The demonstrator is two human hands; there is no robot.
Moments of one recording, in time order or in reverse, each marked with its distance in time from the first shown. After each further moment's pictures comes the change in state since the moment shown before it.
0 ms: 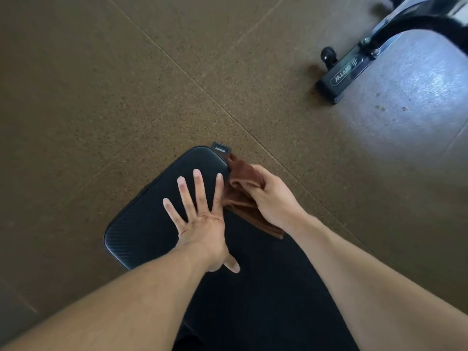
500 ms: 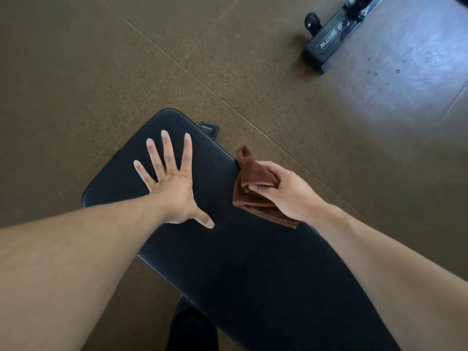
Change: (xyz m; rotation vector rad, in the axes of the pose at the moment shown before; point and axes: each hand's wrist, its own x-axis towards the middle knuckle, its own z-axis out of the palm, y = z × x) left_hand -0.012 0.005 0.007 -0.021 0.121 -0.006; right_hand -0.076 0.078 -0.044 -0.066 -0.102 0.002
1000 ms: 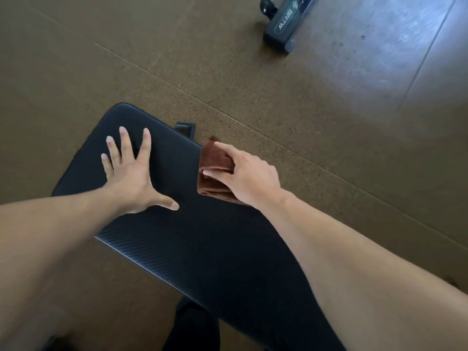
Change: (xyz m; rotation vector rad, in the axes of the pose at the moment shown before) left_hand -0.016 0.010 0.012 0.126 0.115 0.003; right_hand -0.031 0.002 0.026 -0.256 0.231 0.010
